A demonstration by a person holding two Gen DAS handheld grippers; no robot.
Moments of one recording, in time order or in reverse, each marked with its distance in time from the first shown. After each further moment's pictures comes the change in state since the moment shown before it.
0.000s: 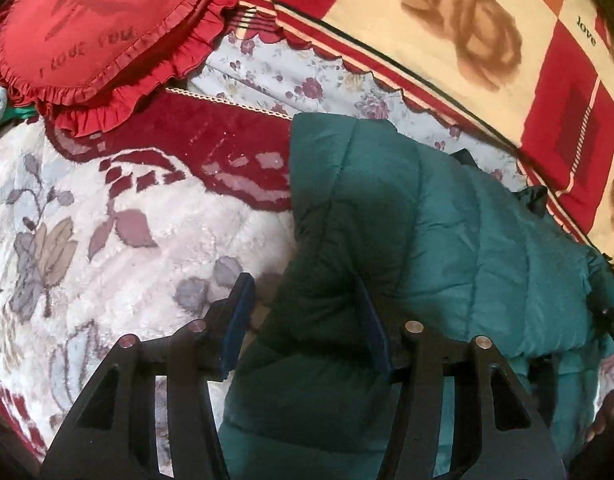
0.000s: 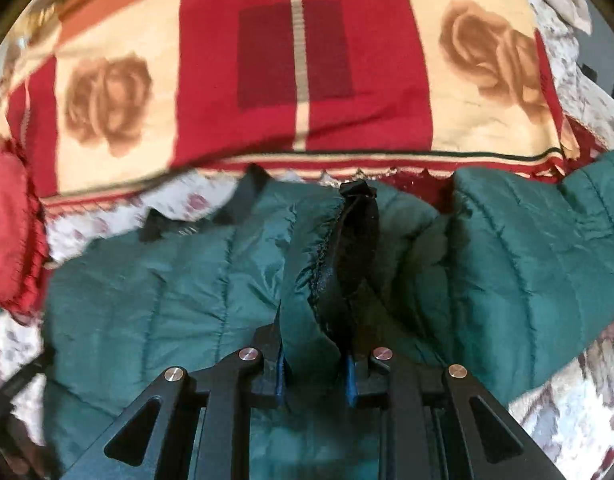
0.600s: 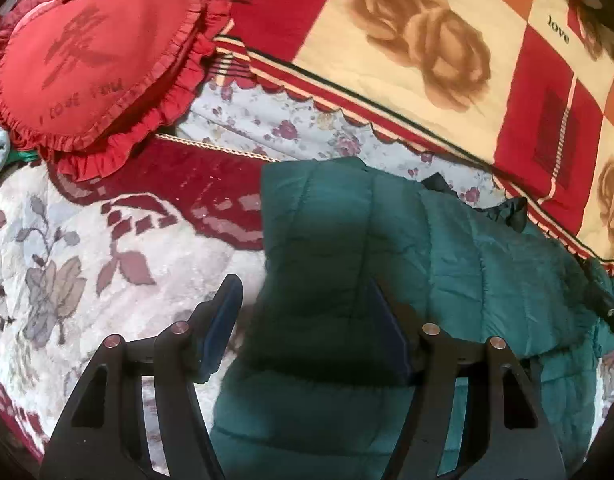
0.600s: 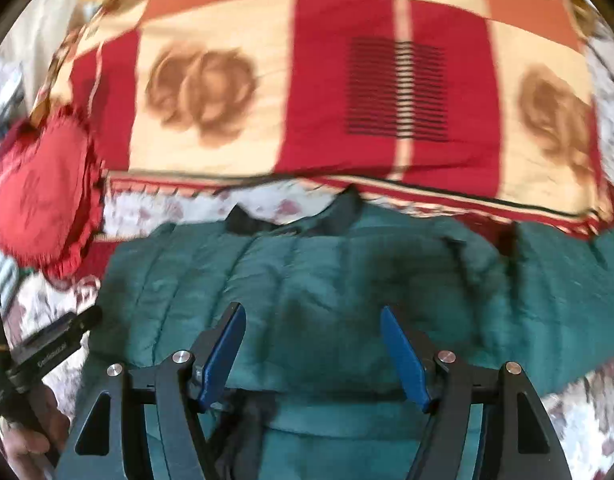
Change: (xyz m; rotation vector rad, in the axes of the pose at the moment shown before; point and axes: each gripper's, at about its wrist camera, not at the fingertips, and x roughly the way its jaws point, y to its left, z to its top) left arm -0.022 -0.024 0.011 0.064 -0.078 -0.004; right arm -0.038 0.072 -0.009 -0.161 -0.030 0.132
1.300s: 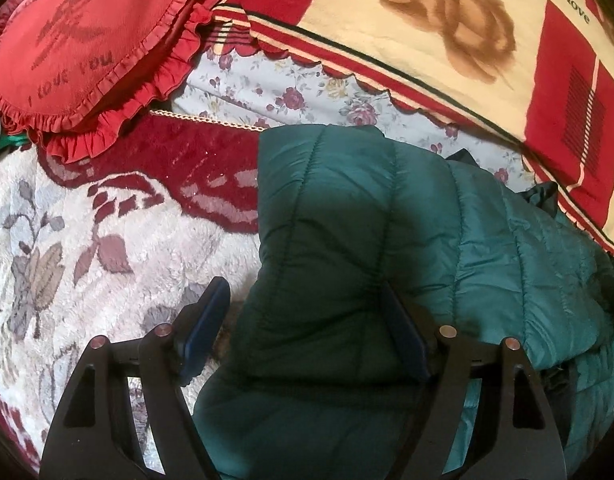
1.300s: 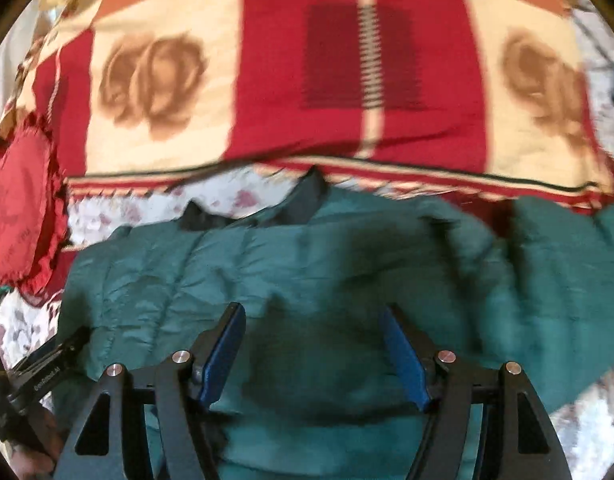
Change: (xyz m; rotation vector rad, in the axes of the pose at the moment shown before) left arm 0.036 -0.005 -0.010 -0.013 0.027 0.050; right arm 0.024 -0.047 -0.002 0.099 0.011 -0.055
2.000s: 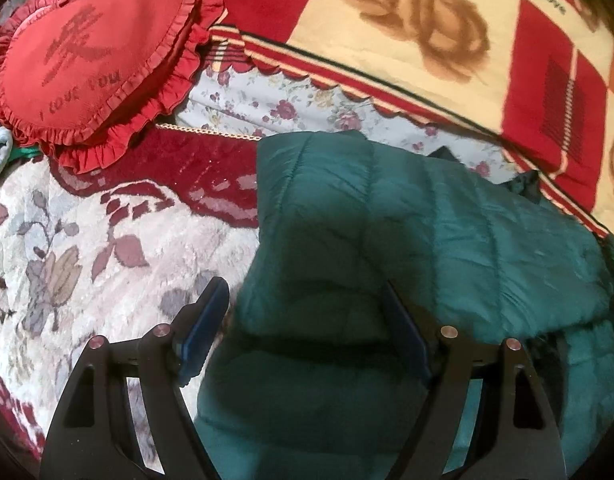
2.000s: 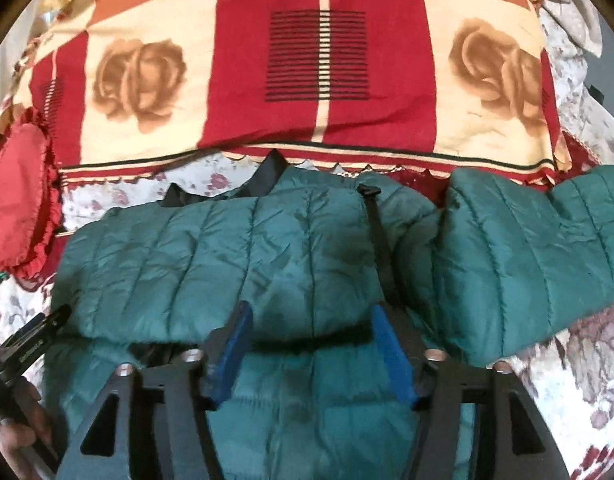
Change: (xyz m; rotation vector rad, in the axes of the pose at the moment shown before) left arm -0.031 -0.004 -0.016 0.048 -0.036 -0.006; right arm -0.039 -0.027 -0.023 -0.003 0.044 -0.017
